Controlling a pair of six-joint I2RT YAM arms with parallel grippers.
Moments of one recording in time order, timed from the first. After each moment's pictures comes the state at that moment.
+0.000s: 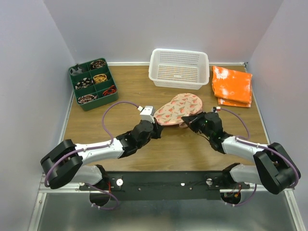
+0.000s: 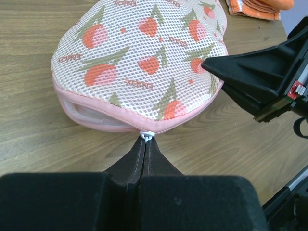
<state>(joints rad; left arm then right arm) -0.97 1.30 0.56 0.34 -0.34 -0.68 0.48 1.25 0.34 0.50 0.03 1.32</state>
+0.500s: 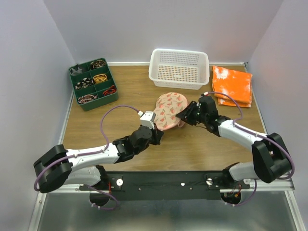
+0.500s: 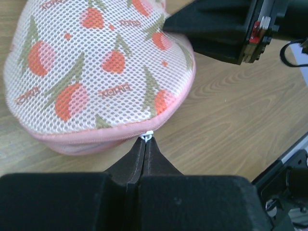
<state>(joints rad) -1.05 1.17 0.51 0.27 -0.36 -0.68 0.45 1.38 0.69 0.10 -0.18 0.97</state>
